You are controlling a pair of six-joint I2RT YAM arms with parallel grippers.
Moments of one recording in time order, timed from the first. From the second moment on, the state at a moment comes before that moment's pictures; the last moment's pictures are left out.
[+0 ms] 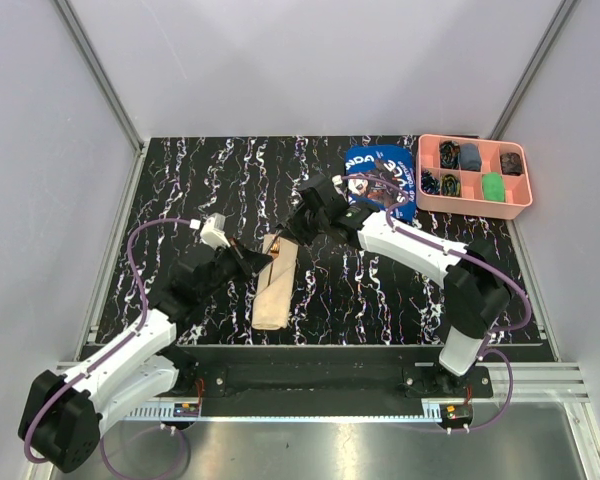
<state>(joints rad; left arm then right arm) -0.52 0.84 0.40 0.12 0.15 -0.84 0.80 1.75 1.40 -0.36 0.01 1.46</state>
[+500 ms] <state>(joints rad) -0.52 0.83 0.40 0.12 0.15 -0.85 0.80 1.80 1.40 -0.36 0.01 1.45</state>
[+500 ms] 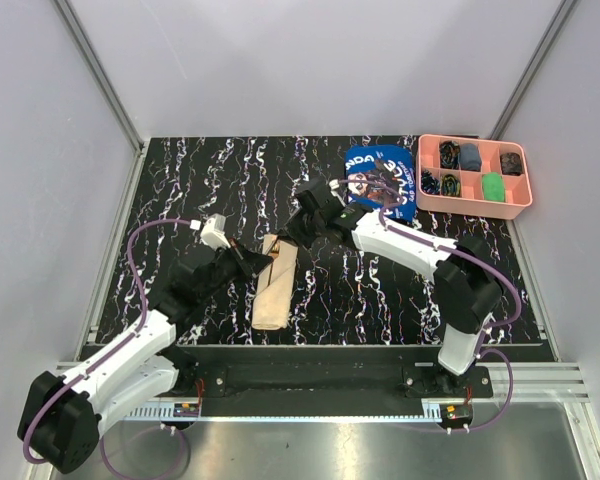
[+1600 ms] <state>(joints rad) -0.48 0.83 0.29 -0.14 0.32 -0.93 0.83 2.16 1.86 -0.68 0.36 0.76</state>
